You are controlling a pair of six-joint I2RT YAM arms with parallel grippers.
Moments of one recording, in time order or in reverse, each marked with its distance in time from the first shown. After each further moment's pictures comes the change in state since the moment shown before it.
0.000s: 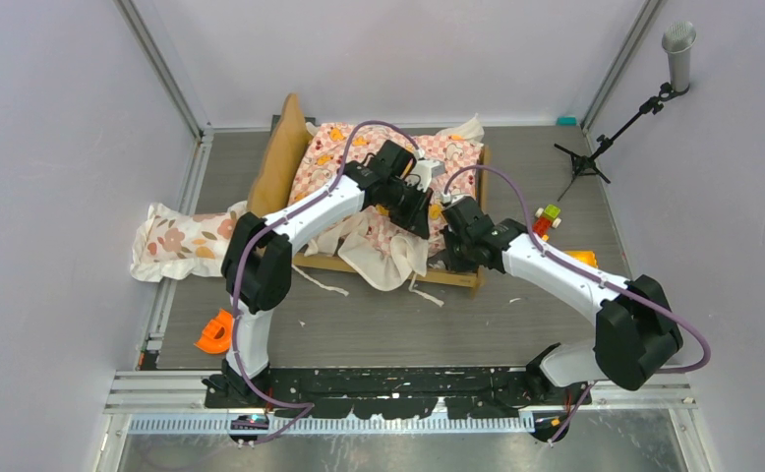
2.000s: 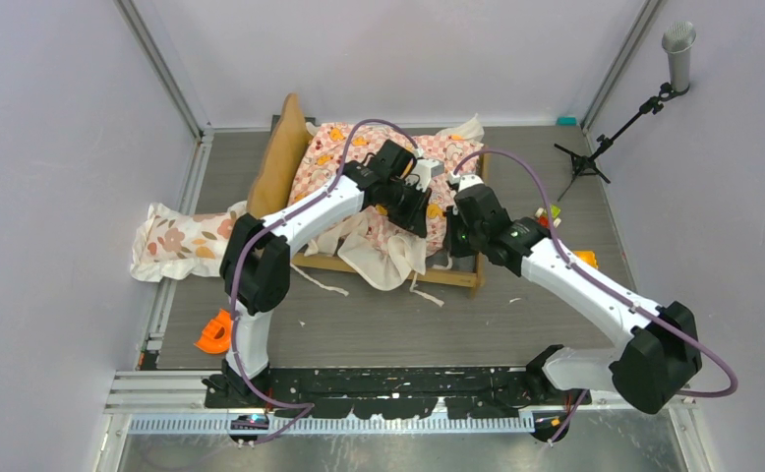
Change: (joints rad) left arm -0.006 -0.013 0.000 -0.013 -0.057 0.010; right arm 0.003 -0.143 0.055 0.054 -0.039 0.007
